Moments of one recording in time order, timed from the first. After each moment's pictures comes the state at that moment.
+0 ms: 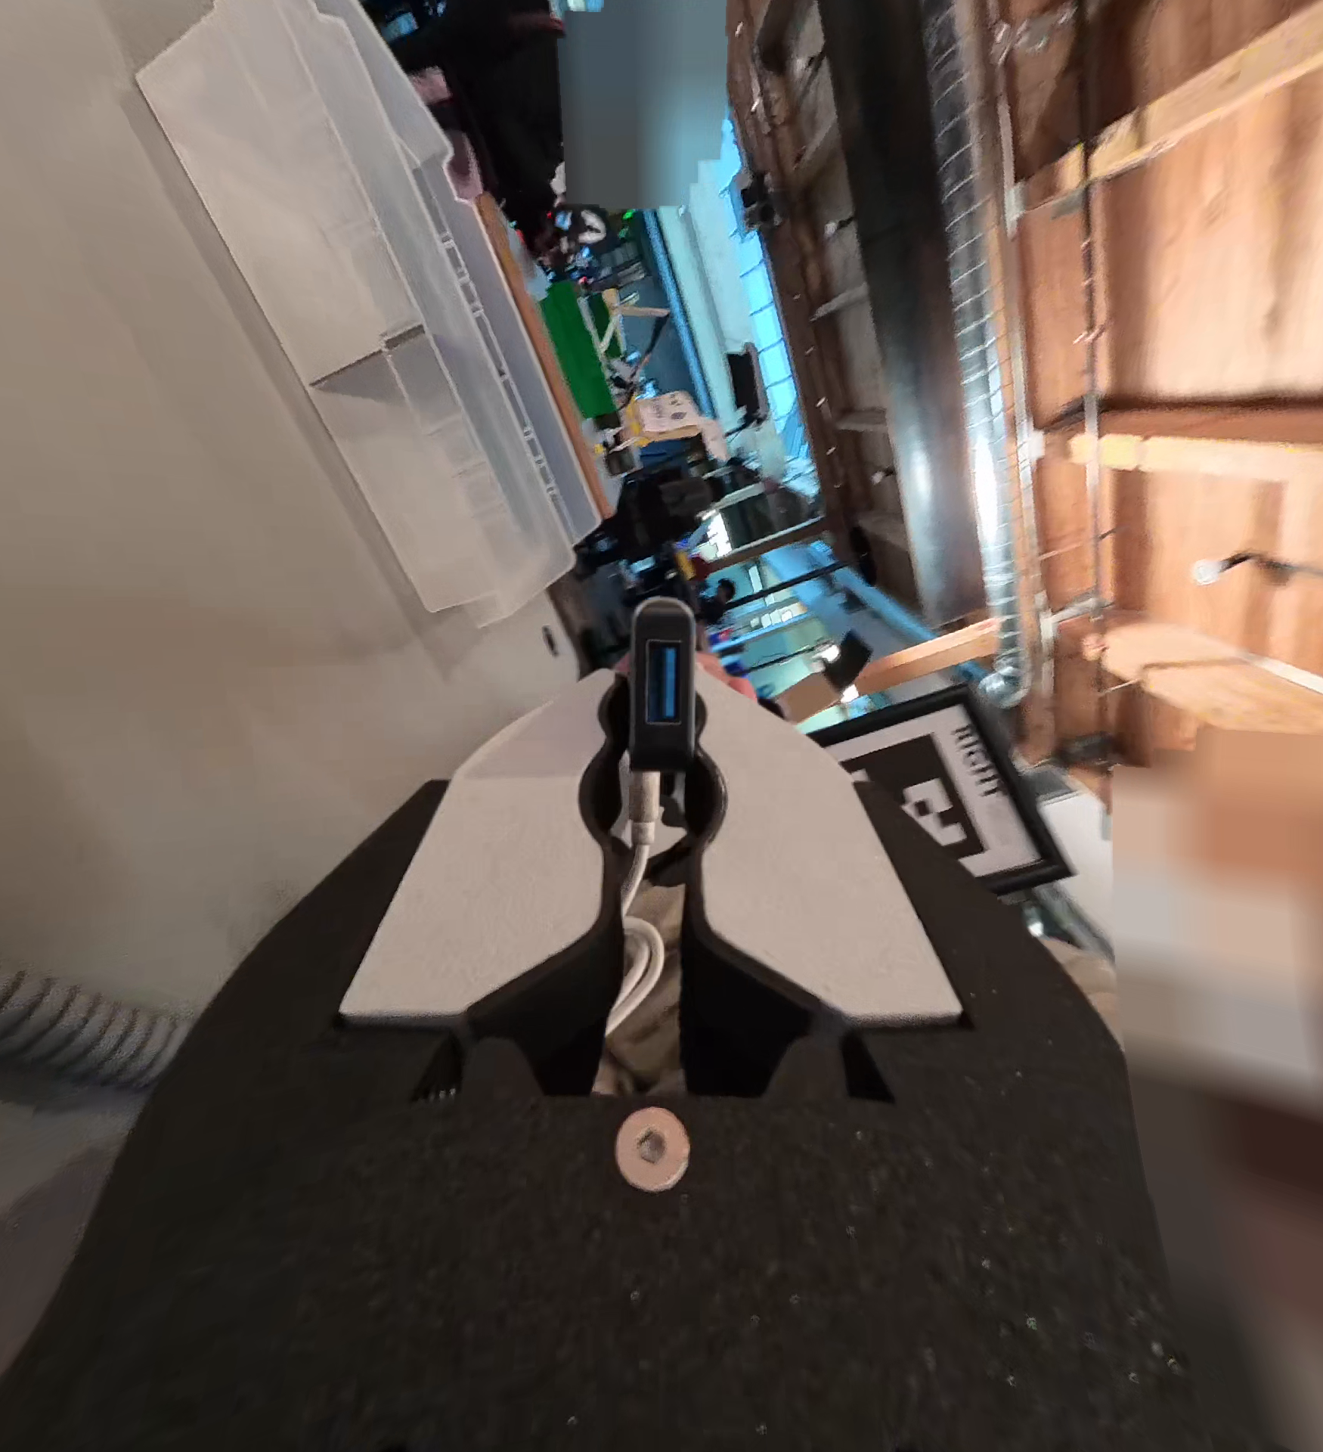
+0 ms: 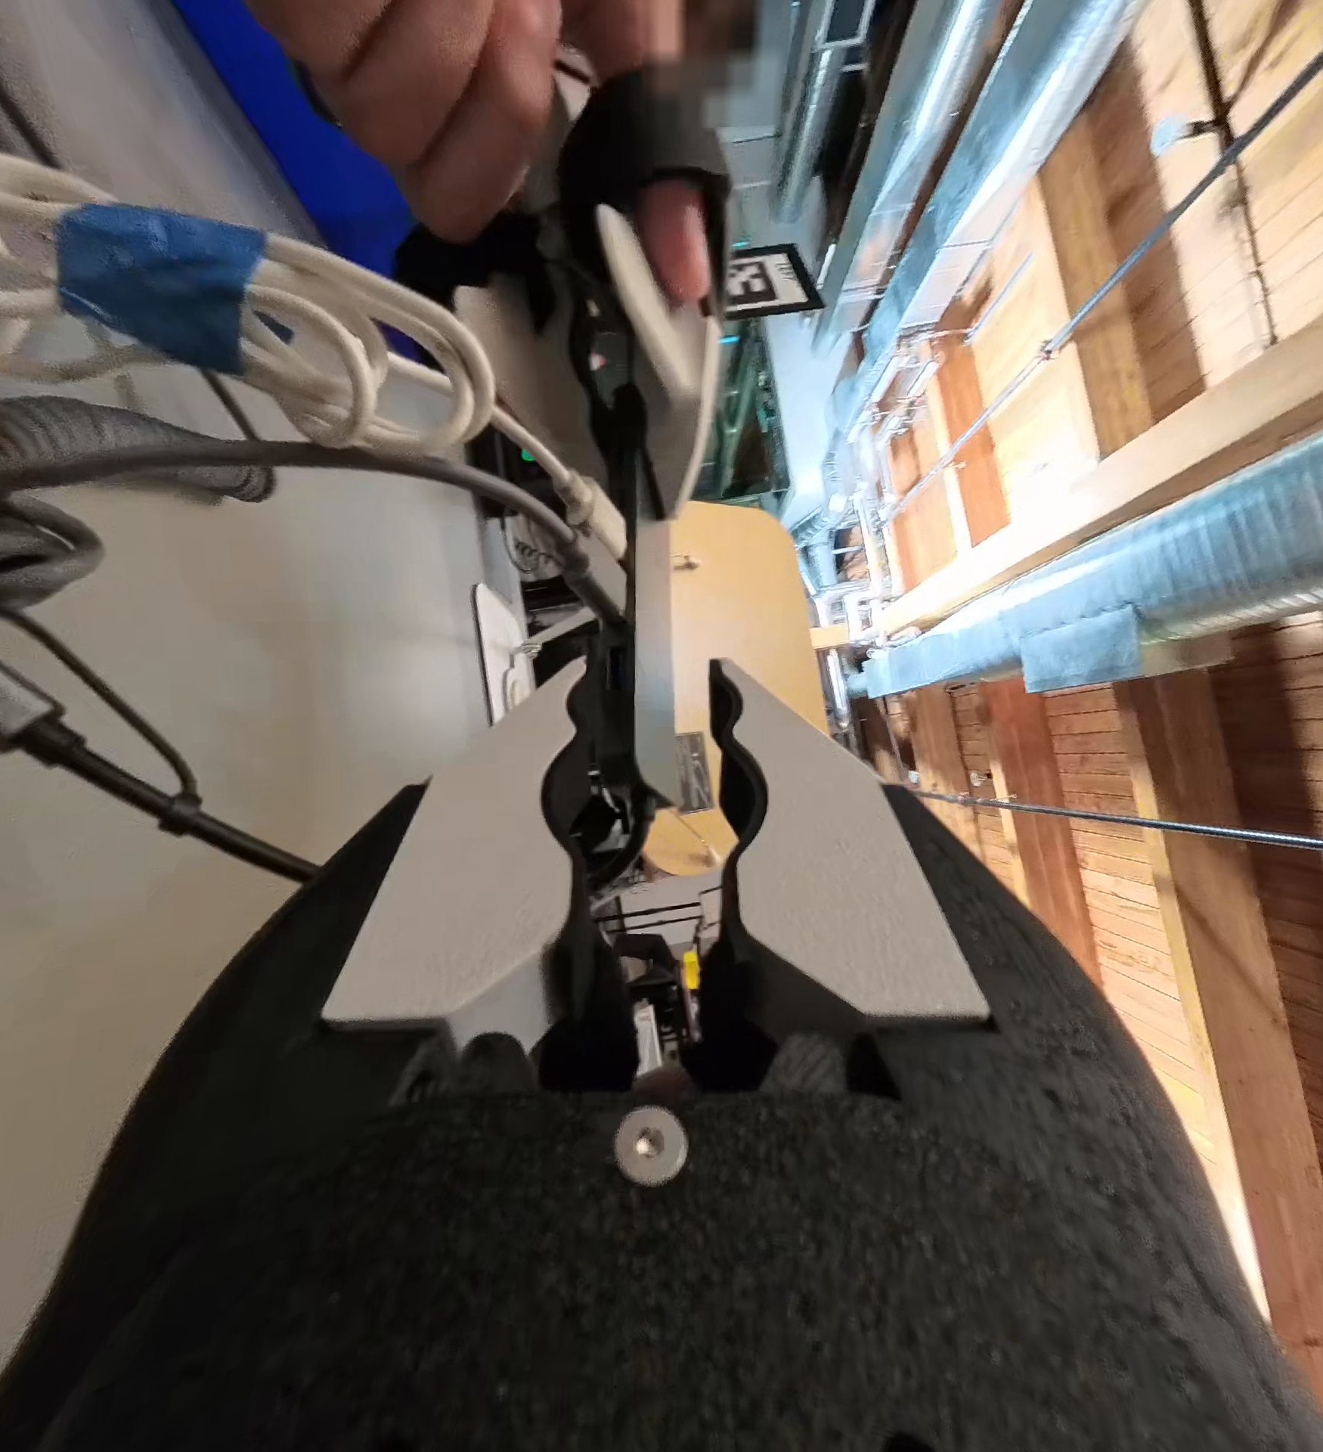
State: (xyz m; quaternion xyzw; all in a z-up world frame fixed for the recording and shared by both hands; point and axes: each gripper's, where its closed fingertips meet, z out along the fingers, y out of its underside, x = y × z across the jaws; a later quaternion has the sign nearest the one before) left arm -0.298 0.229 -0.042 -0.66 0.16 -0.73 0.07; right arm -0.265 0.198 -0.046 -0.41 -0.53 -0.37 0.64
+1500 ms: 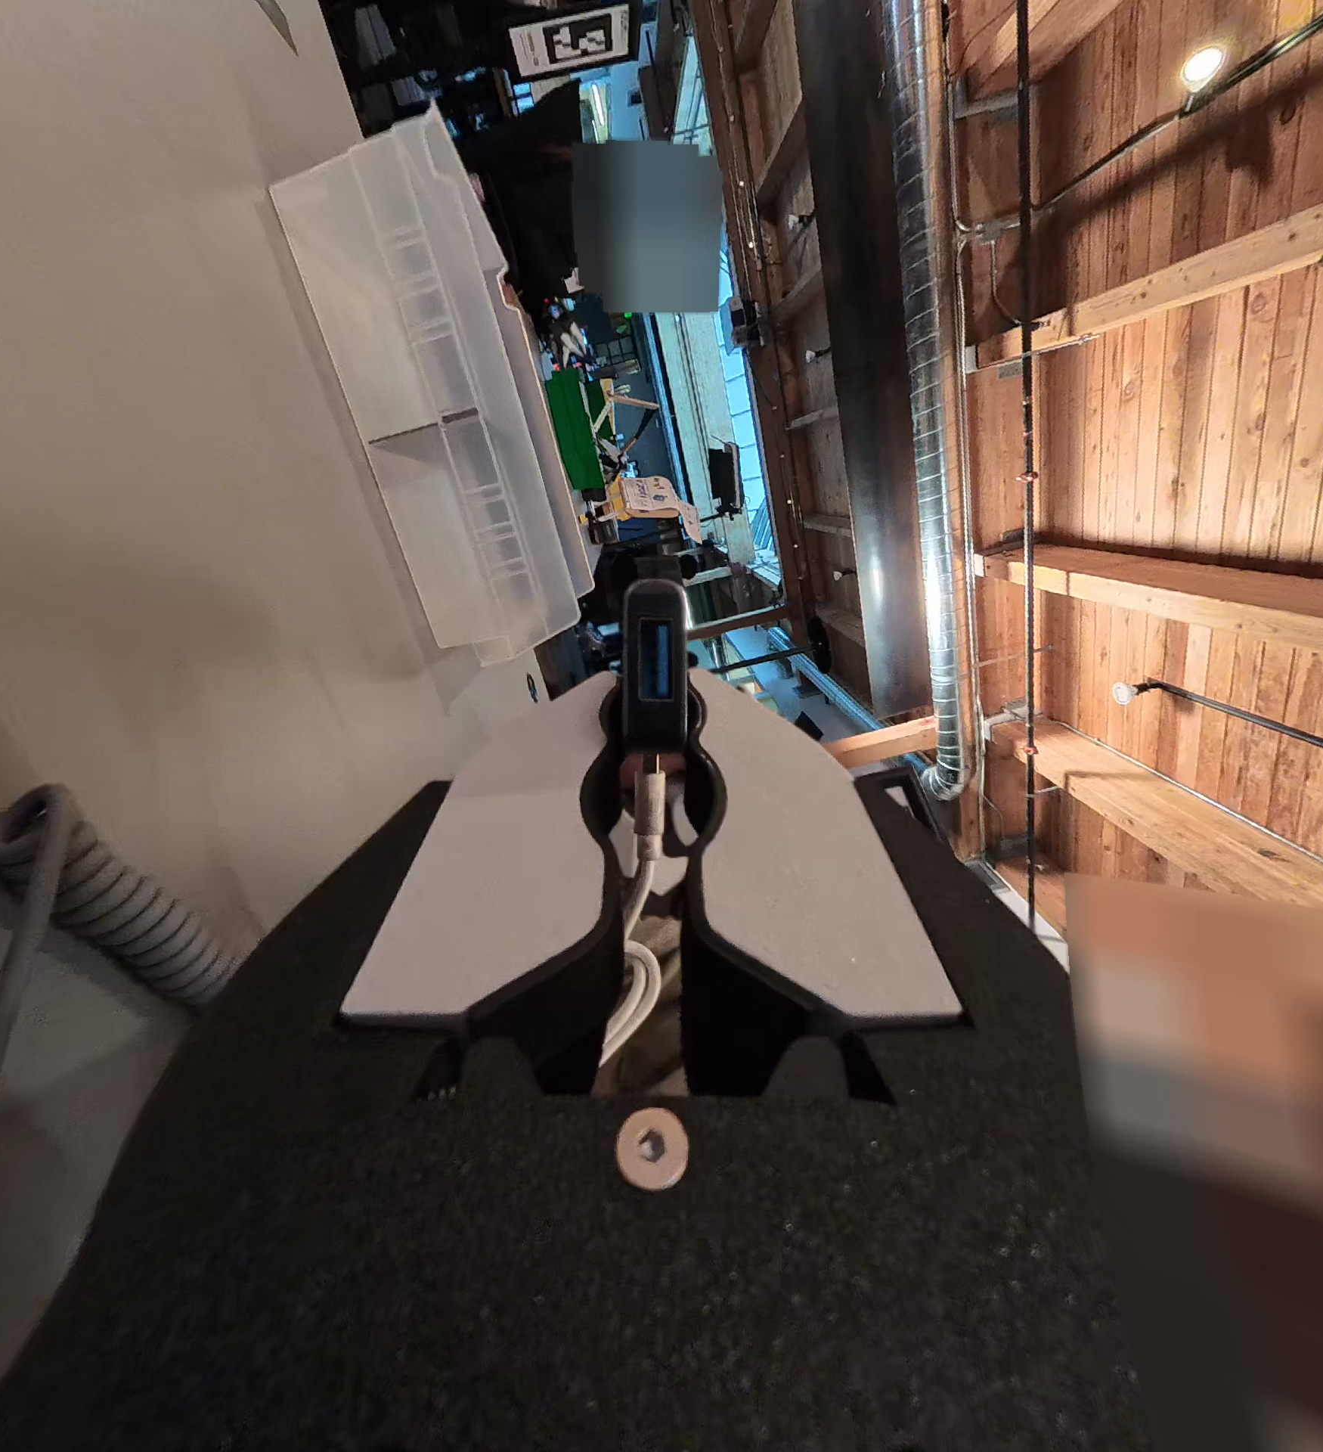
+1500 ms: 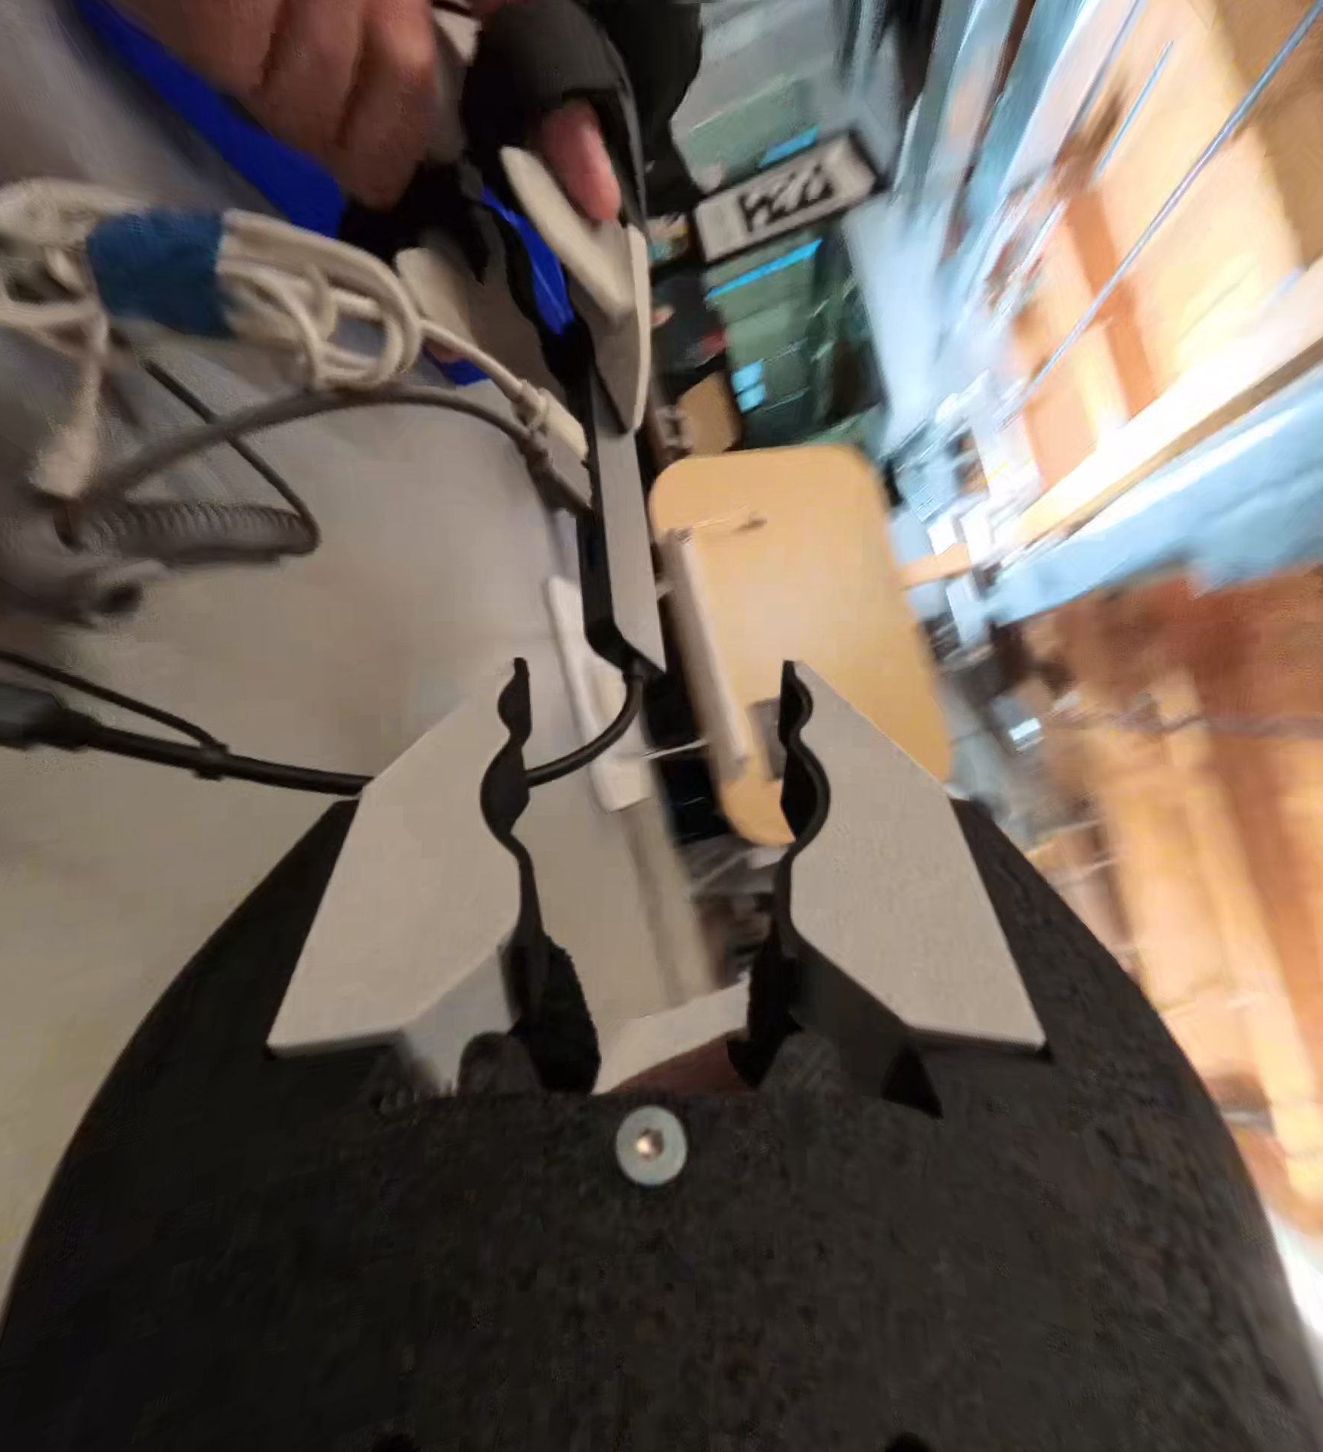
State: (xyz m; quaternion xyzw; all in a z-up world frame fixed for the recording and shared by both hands) left arm -0.326 0.259 -0.047 -0.66 0.09 -0.74 0.06; right arm -0.265 0.203 -0.044 -0.50 -0.51 -0.30 0.64
